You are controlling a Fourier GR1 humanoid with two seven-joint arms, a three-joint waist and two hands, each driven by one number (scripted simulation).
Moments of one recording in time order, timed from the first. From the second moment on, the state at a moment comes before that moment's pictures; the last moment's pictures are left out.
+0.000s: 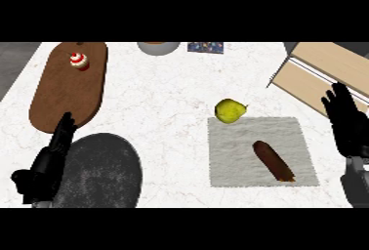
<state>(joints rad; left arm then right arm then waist) 0.06 0.47 -0.24 -1.54 0.24 0.33 -0.11 -0.18 -0.40 -0.05 -1.36 -0.38 -0.20 0.07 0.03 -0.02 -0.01</state>
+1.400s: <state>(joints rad) 0.08 0.56 -0.10 -1.42 0.38 0.19 0.01 0.13 -0.27 0.51 -1.61 1.35 -0.60 0.33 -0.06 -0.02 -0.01</state>
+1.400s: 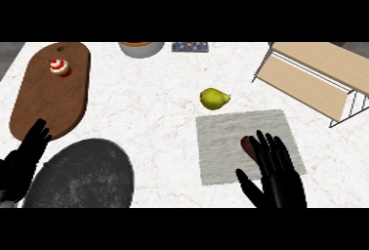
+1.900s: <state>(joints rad) 0.06 0.56 -0.11 -1.43 0.38 0.18 0.03 0.15 -0.17 0.60 -1.72 1.76 0.04 0.66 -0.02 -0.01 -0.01</state>
